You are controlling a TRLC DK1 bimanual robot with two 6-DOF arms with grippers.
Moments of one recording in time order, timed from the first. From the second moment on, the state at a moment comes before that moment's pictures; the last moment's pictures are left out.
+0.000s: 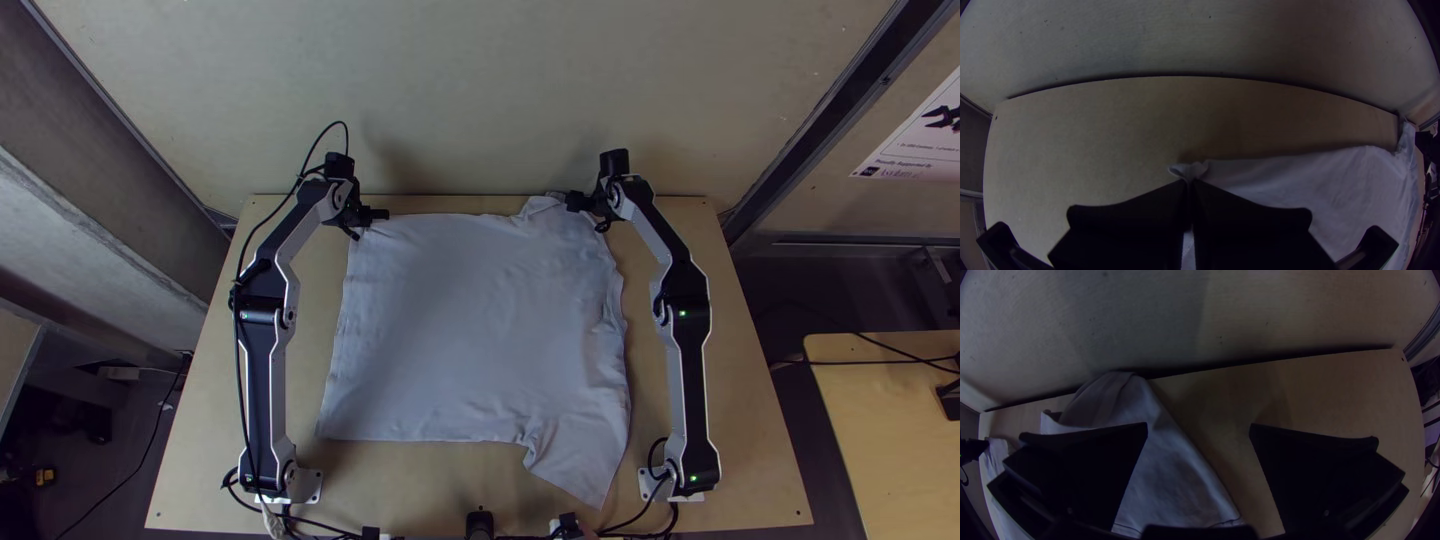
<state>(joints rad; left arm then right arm) -0.08 2.38 2.20 -0.74 -0.07 -0.09 0.17 2.55 2.31 -0.66 0.03 0.28</state>
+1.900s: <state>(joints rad) -0.01 2.17 2.07 -0.76 0.03 -0.20 0.20 2.36 2.31 -0.86 0.09 0.27</state>
